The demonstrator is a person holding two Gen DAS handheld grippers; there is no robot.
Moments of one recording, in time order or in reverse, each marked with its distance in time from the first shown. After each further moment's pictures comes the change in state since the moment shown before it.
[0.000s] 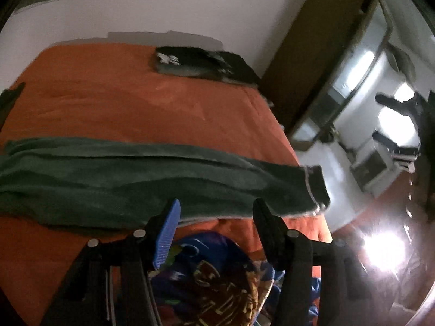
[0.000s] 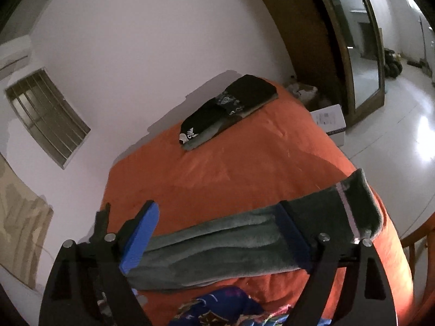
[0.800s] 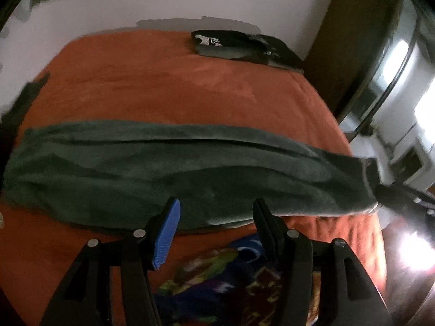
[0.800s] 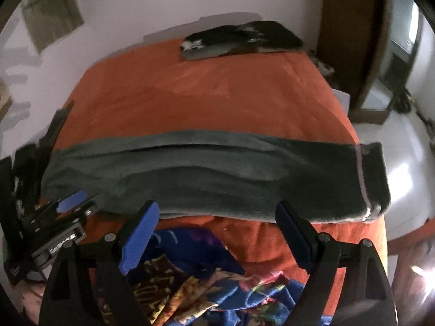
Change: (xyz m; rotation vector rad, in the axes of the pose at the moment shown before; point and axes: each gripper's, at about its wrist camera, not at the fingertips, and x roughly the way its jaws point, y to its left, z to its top) left arm 0.060 0.047 -0.016 -0.030 0.059 0.184; right arm 0.107 0.063 -0.136 -0.370 0.354 -0.195
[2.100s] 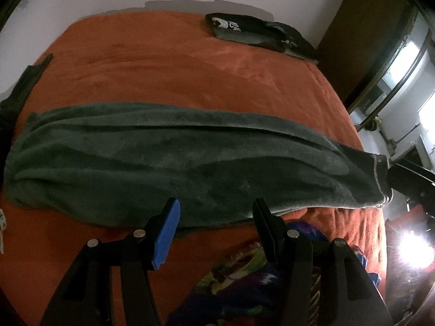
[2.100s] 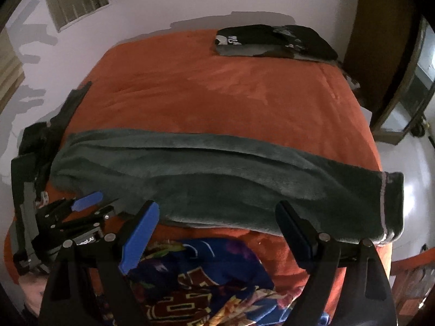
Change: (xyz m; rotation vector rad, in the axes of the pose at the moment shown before) left arm 0.005 0.059 0.010 -0.017 0.091 0.038; right arm 0.012 0.051 0.023 -0.082 -0.029 0.019
